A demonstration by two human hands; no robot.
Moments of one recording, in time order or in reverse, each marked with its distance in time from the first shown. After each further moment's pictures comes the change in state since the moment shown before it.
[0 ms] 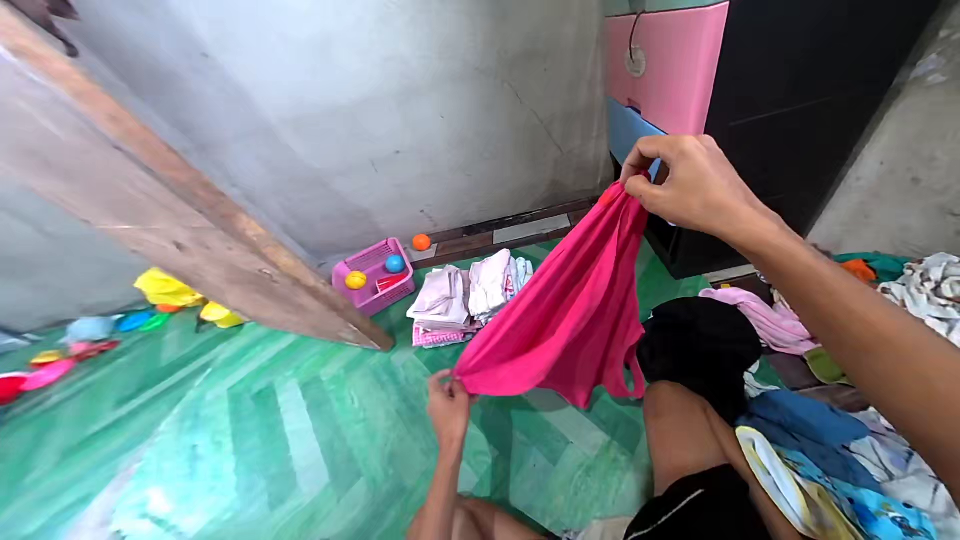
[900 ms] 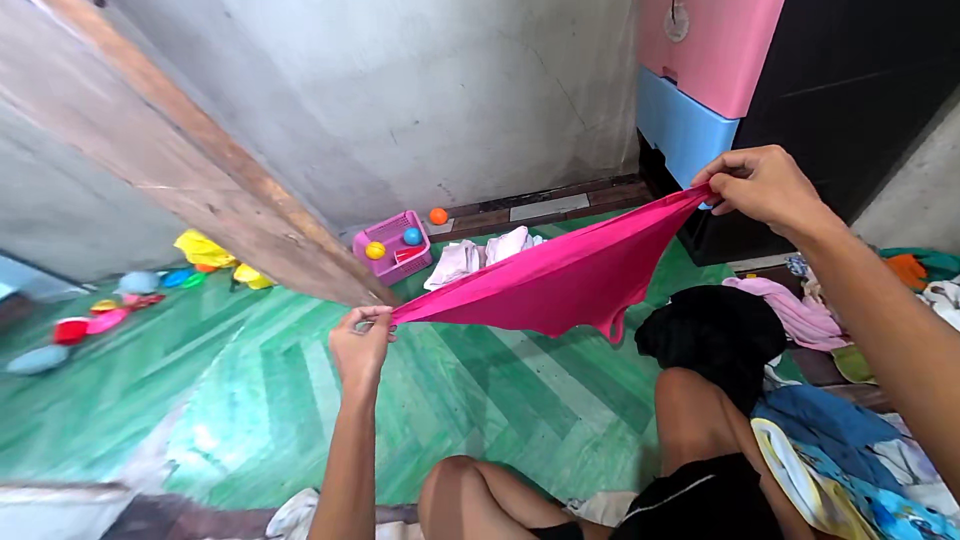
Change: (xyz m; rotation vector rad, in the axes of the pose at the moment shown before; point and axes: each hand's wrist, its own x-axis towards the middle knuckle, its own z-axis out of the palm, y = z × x) left_hand 0.056 0.097 -0.118 0.101 0.179 0.168; right_hand -0.024 0.079 0.025 0.319 -0.070 0.413
